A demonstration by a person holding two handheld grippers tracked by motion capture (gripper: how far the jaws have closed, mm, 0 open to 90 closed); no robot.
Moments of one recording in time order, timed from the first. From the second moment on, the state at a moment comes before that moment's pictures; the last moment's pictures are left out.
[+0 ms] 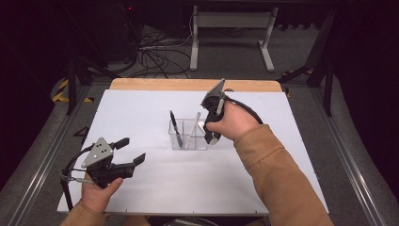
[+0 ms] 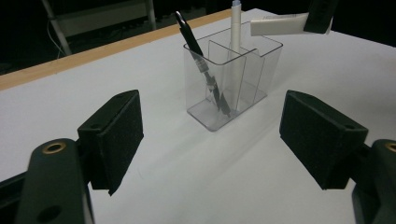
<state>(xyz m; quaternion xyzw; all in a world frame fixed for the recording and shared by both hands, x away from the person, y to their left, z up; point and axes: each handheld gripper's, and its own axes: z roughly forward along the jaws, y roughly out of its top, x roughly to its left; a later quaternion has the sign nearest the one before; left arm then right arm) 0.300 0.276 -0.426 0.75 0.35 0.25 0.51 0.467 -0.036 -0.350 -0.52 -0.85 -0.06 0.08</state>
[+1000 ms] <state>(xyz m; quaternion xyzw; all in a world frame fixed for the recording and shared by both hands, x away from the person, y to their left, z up) 0.302 0.276 -0.426 0.75 0.35 0.25 0.51 0.456 -0.034 -0.336 -0.49 -0.86 -0.14 0.00</state>
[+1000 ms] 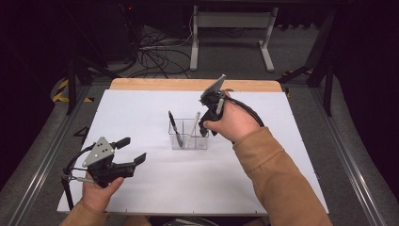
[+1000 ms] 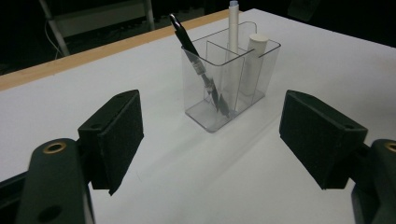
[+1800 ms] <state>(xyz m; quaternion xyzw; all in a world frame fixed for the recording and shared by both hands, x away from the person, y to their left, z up) 0.295 0.288 -0.427 0.74 0.36 0.26 0.51 0.412 -0.085 -0.321 -0.42 -0.84 -0.33 -0.09</state>
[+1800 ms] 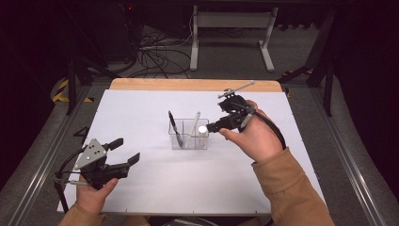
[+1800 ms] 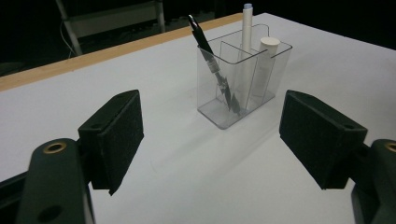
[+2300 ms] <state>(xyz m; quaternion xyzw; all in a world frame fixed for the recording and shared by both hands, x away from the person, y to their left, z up) 0.290 0.289 -0.429 0.73 0.36 0.26 0.51 0.378 -0.141 -0.361 -0.29 -0.81 -0.48 -0.18</state>
